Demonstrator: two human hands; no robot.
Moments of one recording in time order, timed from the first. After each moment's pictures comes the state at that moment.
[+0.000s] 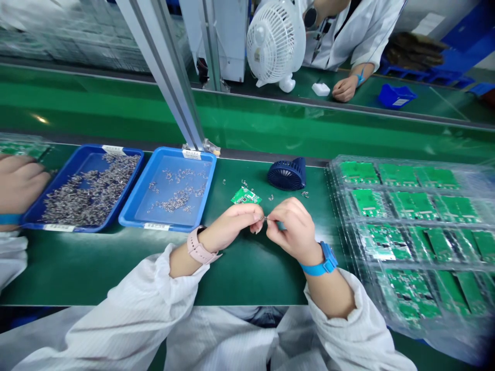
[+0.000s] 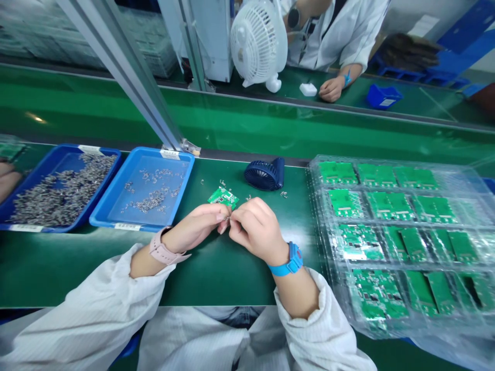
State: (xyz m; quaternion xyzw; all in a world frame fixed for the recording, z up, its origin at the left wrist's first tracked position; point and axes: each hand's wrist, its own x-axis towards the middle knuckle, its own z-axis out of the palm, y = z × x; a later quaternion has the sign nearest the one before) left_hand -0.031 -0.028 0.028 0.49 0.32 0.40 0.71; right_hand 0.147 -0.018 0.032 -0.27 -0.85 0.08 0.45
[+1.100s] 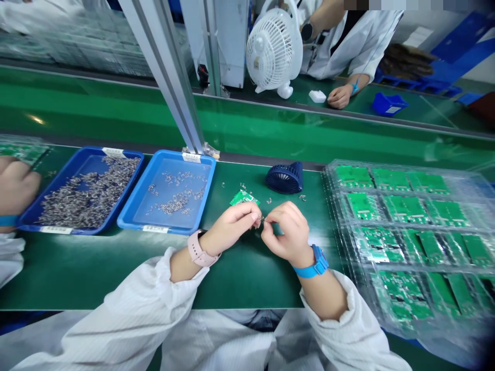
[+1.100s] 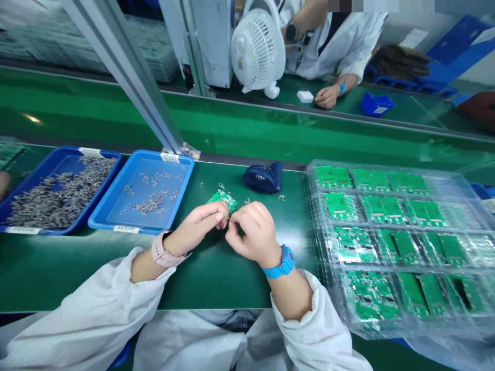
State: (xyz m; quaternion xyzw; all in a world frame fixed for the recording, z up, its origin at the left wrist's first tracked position) left_hand -0.032 -0.028 0.025 0.60 0.36 0.43 0.57; right_hand 0.140 -0.023 0.028 -0.31 -0.82 0.09 0.47
